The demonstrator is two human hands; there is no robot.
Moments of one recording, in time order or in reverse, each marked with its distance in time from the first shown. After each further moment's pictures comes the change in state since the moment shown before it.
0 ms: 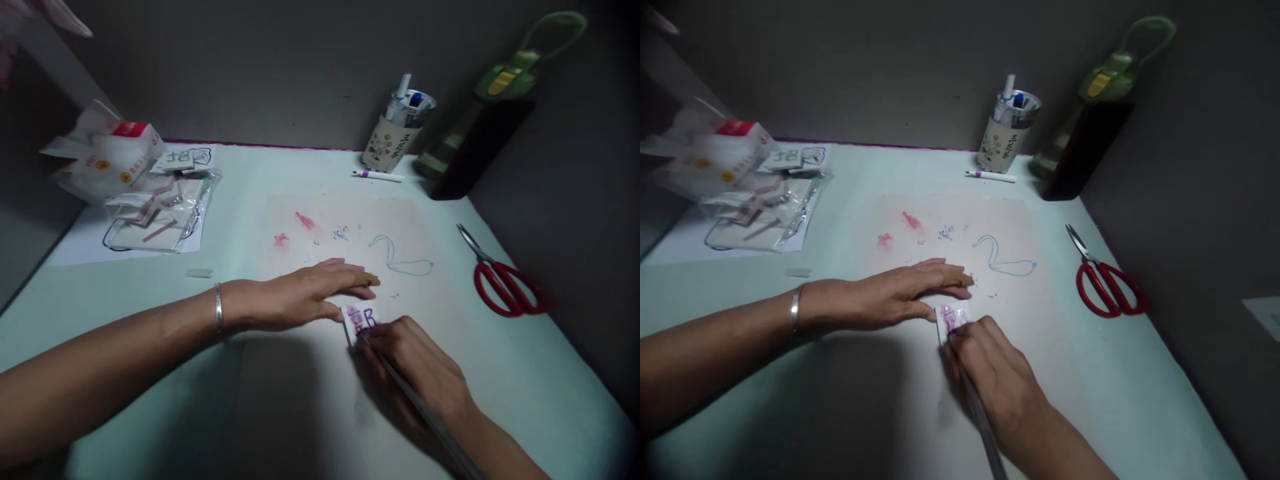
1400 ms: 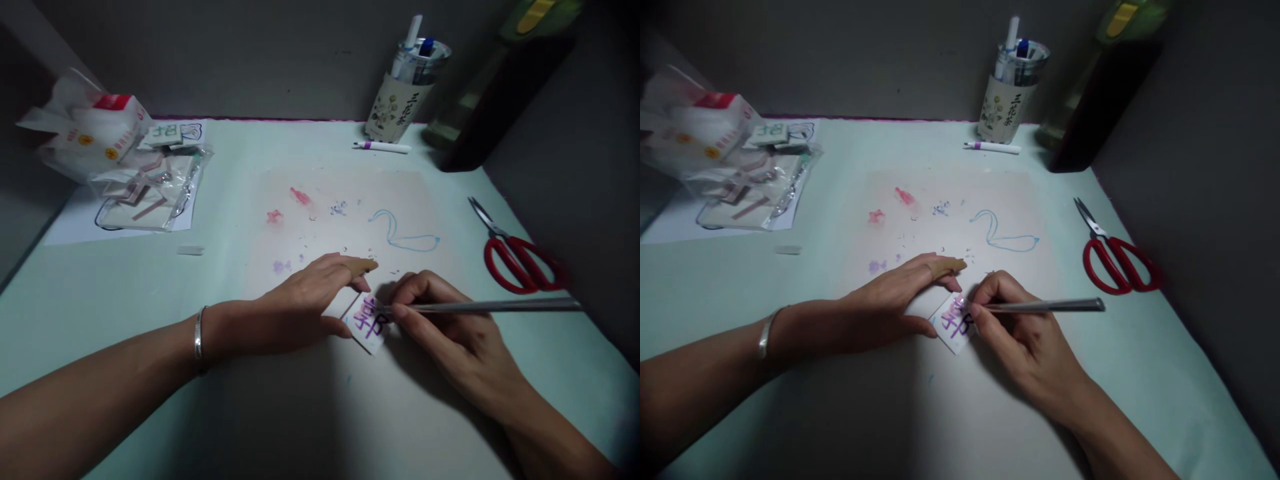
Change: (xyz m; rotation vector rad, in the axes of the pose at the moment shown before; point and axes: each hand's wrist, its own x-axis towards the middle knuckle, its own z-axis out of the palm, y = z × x) left_hand -0.008 0.024 0.048 0.096 0.213 -0.102; right_hand -0.002 0.026 -0.025 0.544 -0.103 0.431
